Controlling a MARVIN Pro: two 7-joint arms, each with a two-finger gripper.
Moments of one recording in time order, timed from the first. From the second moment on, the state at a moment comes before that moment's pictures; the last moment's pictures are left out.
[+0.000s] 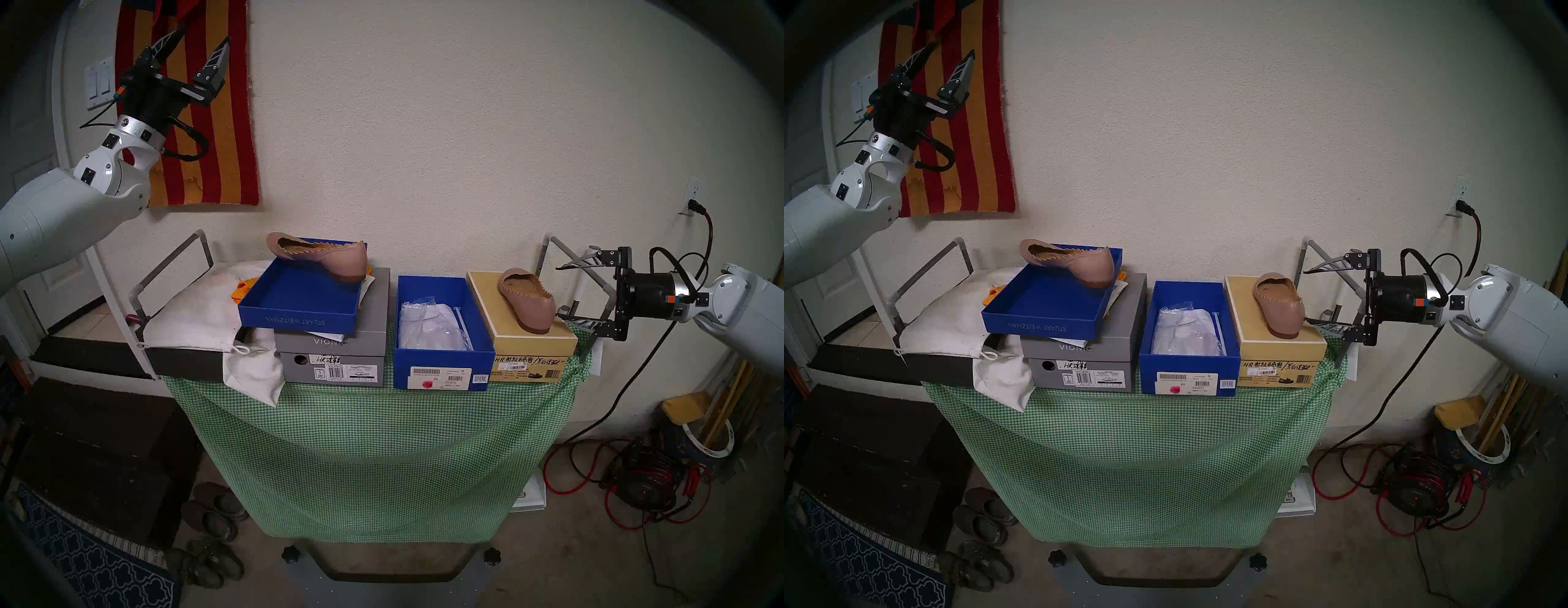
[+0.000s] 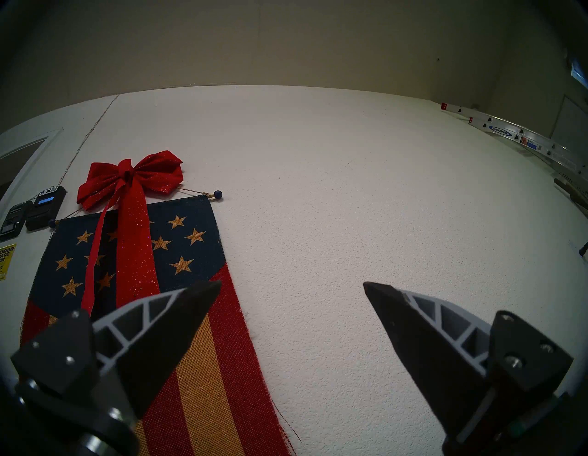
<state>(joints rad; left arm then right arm) -0.28 -0.46 0.25 -1.27 -1.22 -0.94 0.05 -0.08 -0.21 -0.11 -1.38 0.44 -0.96 0.53</state>
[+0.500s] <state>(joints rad) -0.28 -0.46 0.25 -1.27 -1.22 -0.94 0.05 -0.14 -0.22 -0.08 -1.38 0.37 -0.96 0.41</state>
